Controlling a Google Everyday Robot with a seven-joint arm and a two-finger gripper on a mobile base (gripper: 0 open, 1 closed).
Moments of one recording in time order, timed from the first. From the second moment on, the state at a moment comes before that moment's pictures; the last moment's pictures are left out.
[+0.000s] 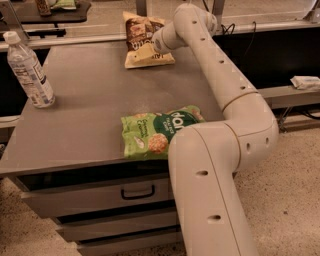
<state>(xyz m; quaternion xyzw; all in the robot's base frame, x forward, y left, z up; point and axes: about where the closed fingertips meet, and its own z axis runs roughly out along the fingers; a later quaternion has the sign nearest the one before) 0.924 0.024 0.851 -0.34 0.82 0.15 0.44</state>
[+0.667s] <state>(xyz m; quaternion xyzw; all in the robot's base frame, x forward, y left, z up) 0.935 0.002 0.873 -0.33 0.80 0.13 0.47</state>
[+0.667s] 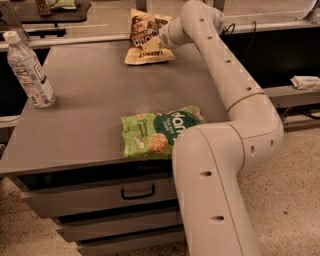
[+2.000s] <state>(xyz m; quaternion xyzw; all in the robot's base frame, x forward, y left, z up) 0.895 0.007 0.978 -0.36 0.72 0.16 0.57</state>
